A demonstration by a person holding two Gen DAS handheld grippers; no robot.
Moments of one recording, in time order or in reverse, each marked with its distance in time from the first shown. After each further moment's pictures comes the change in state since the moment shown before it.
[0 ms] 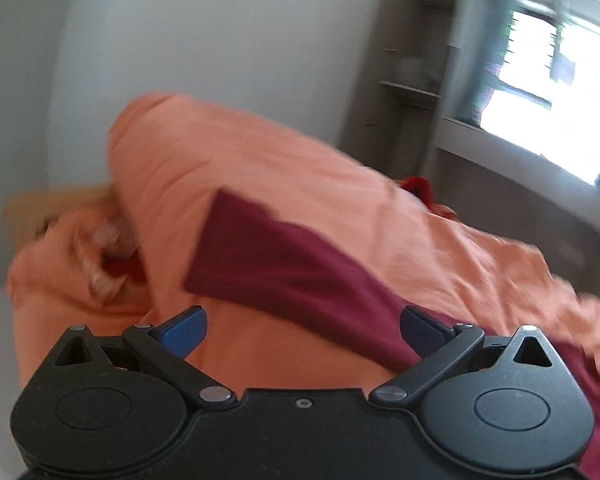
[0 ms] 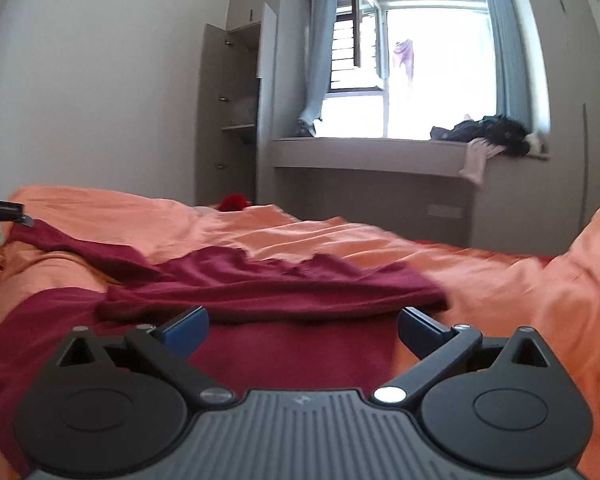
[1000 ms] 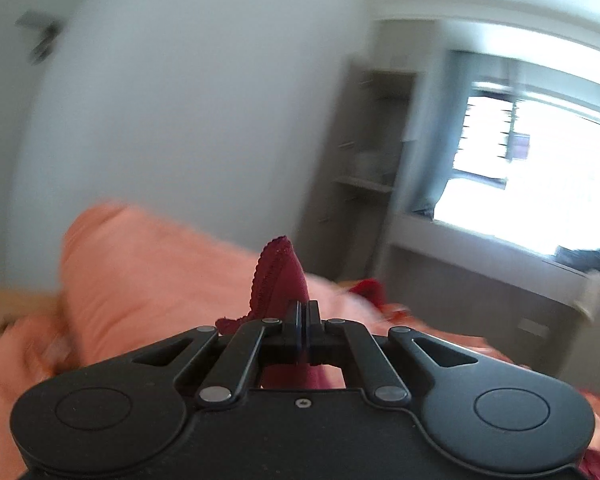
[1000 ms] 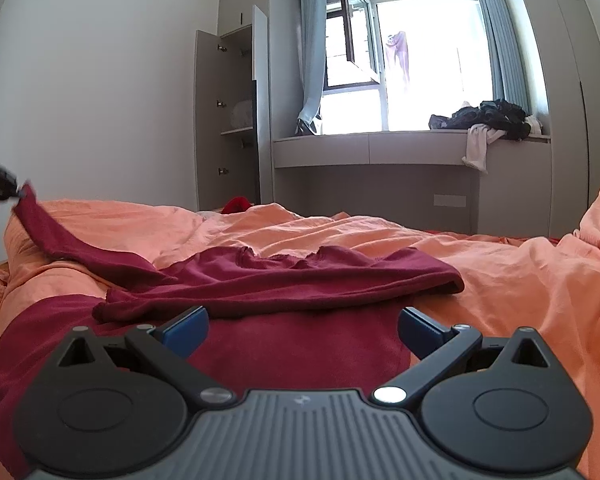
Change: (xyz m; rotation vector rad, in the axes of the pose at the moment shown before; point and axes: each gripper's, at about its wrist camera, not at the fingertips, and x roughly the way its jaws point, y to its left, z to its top) left arm -0.054 -0.064 0.060 0.079 -0.326 -0.182; right arm 0.001 -0.007 -0.006 0.071 -0.027 -0.004
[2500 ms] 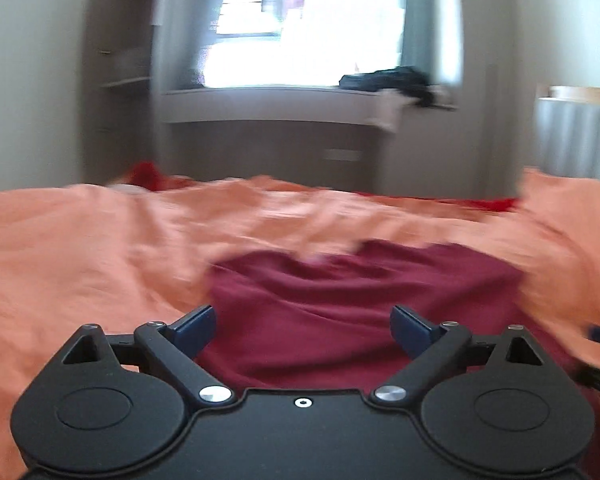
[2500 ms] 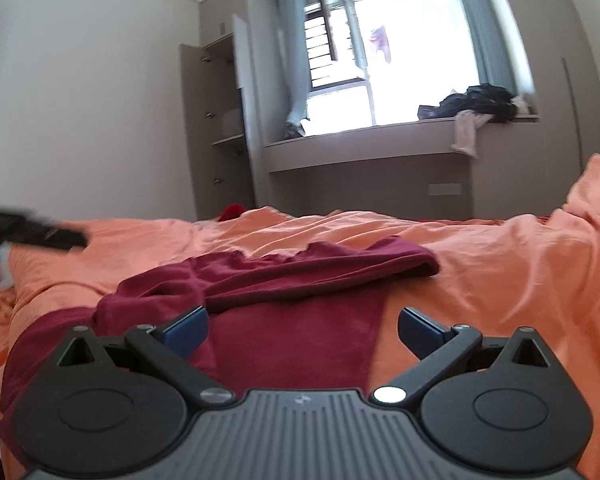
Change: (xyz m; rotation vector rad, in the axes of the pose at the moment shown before) left arm -0.056 -0.172 -0.110 0.351 0.392 -0.489; right arm -0.012 -0.016 -0.009 0.069 0.005 0.031
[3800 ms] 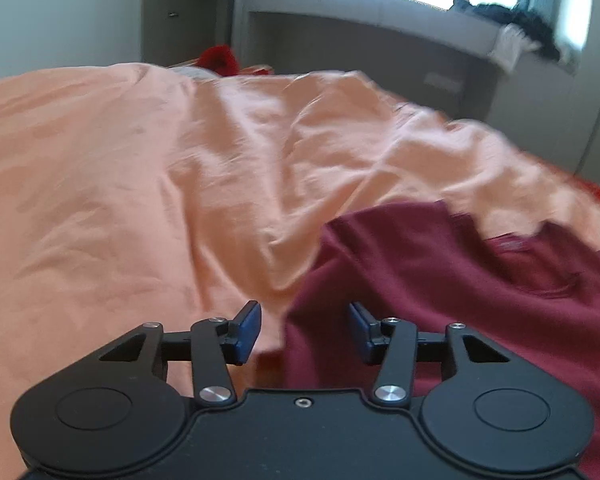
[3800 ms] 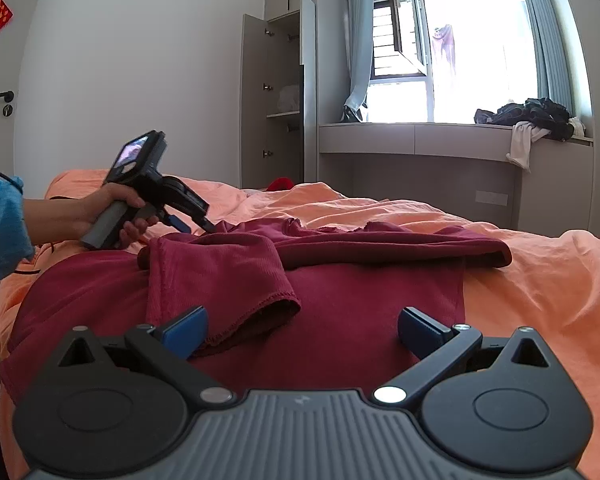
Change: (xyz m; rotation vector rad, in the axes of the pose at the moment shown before) left arm 0.211 0.108 0.007 -0.187 0.322 0.175; right arm 0.016 0.030 -0.022 -0.136 0.046 0.096
